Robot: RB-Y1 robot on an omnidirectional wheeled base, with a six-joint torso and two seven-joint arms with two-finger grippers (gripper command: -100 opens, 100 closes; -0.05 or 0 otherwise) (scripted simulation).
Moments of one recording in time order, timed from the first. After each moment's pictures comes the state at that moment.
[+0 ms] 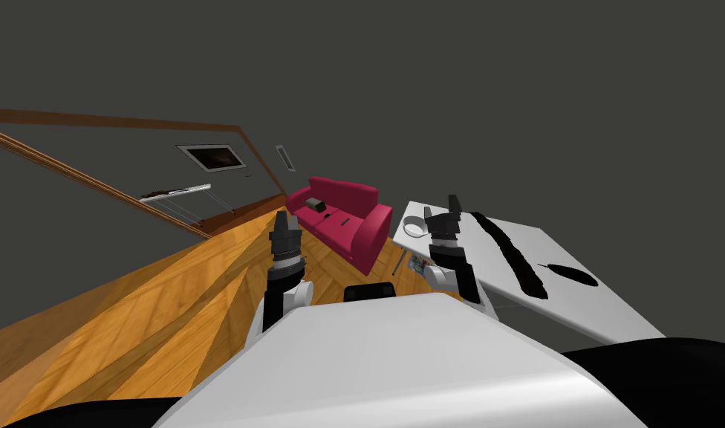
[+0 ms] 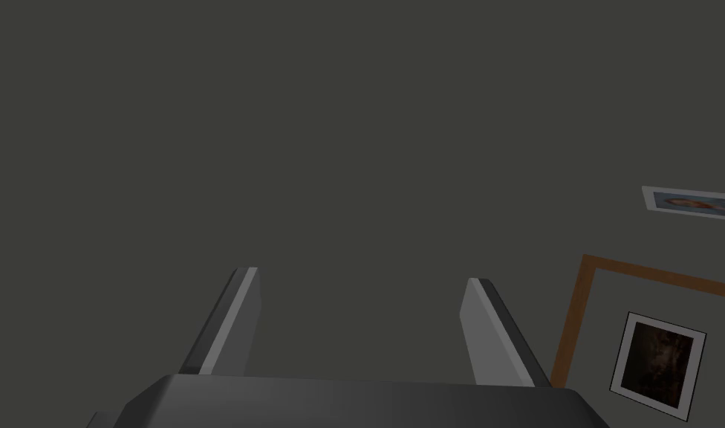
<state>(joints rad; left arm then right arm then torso) 0.53 0.03 -0.03 -2.35 -0.09 -0.47 -0.15 0.49 -0.02 -0.06 -2.29 -0.08 -0.38 -0.03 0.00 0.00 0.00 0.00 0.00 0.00</state>
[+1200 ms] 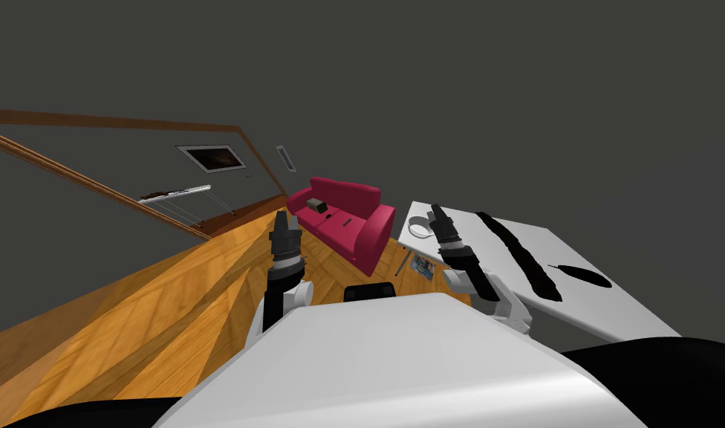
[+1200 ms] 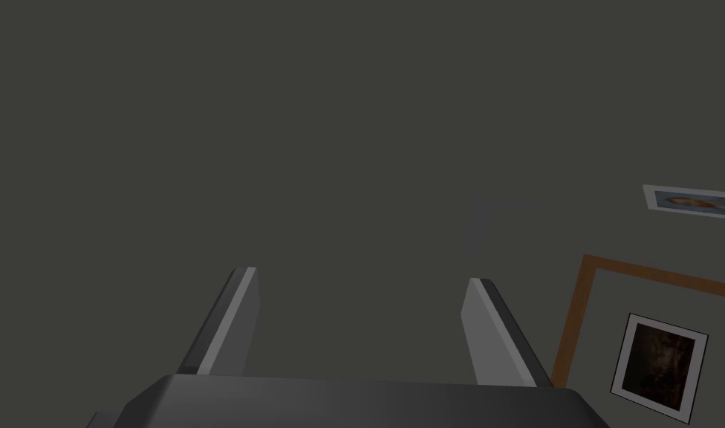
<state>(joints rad) 0.53 0.03 -0.03 -2.35 -0.09 -0.47 -0.15 0.51 -0.33 -0.14 -2.16 0.01 -0.41 0.08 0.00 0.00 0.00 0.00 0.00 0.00</state>
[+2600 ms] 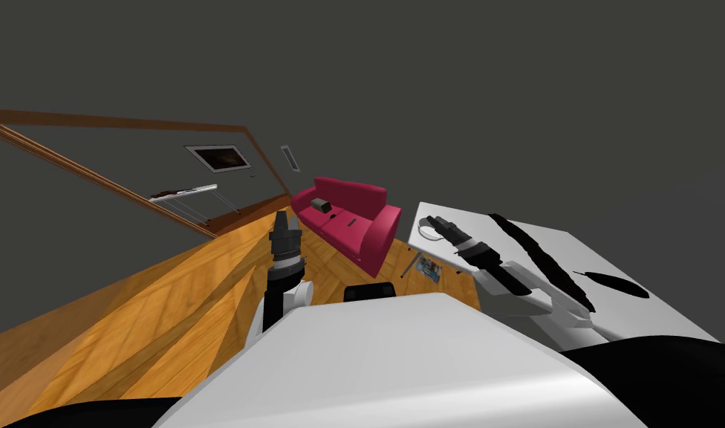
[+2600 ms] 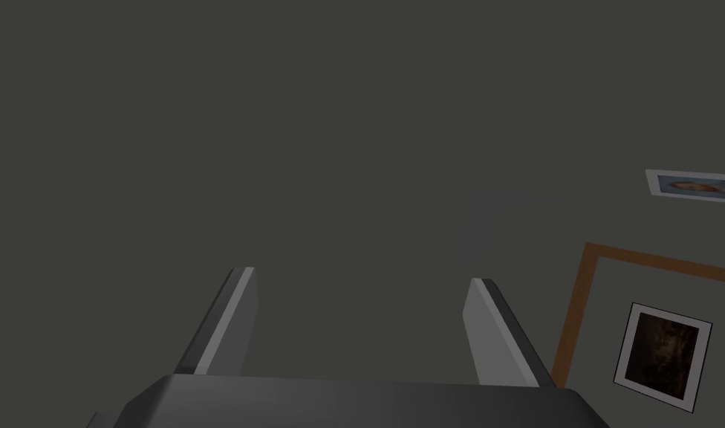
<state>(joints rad) 0.53 0.03 -0.03 -2.35 -0.09 -0.47 -0.15 0.54 -0.73 -0.21 -1.95 0.13 -0.45 0.21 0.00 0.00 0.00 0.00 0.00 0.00</state>
